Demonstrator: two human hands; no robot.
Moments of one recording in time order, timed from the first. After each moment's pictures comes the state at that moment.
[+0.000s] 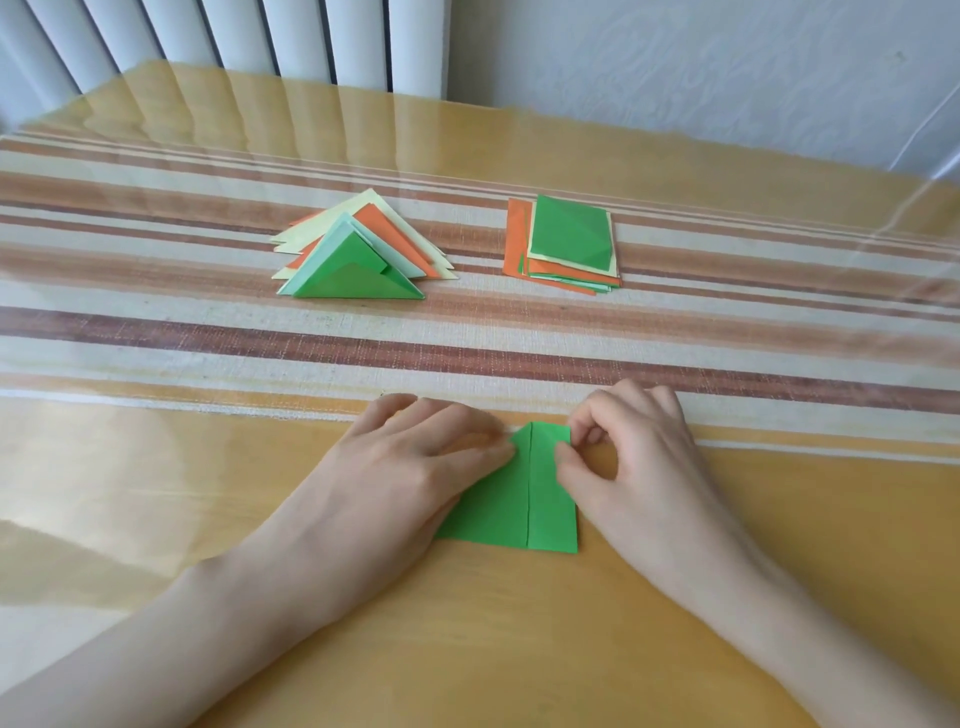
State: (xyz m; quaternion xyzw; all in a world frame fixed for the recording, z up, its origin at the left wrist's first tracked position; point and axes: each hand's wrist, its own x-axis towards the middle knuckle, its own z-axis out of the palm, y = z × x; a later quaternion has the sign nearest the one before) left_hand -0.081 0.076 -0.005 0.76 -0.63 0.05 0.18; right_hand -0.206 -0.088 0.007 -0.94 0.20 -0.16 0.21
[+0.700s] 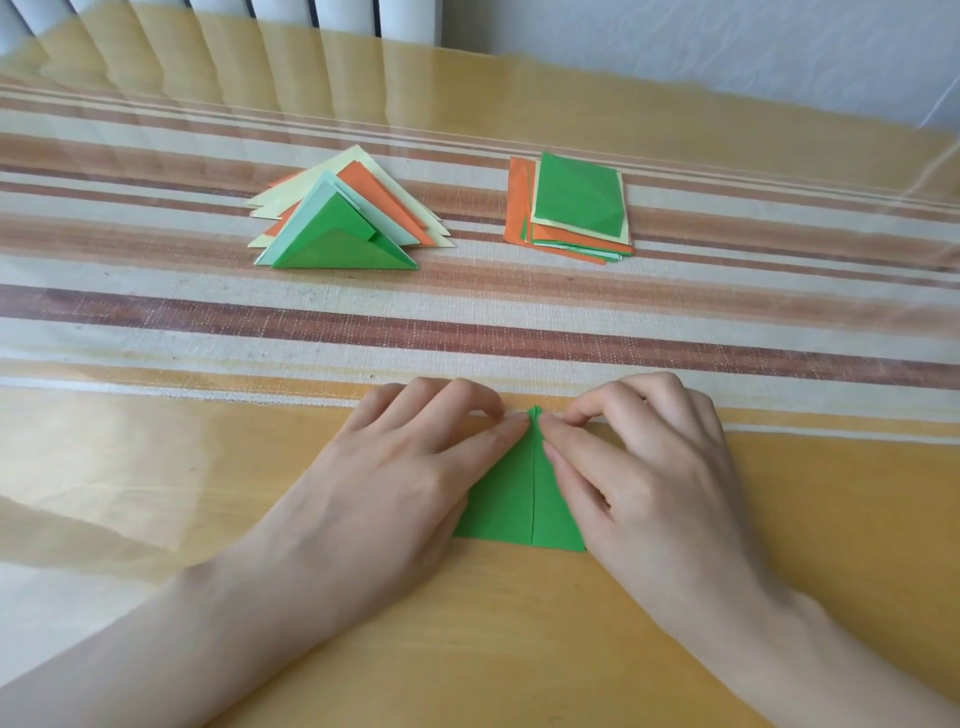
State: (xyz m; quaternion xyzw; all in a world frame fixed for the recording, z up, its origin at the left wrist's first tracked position) left_hand -0.088 0.072 -0.005 0.77 -0.61 0.03 0.15; right_hand -0.213 -0.080 -0.004 -0.96 0.08 -0.27 0.00
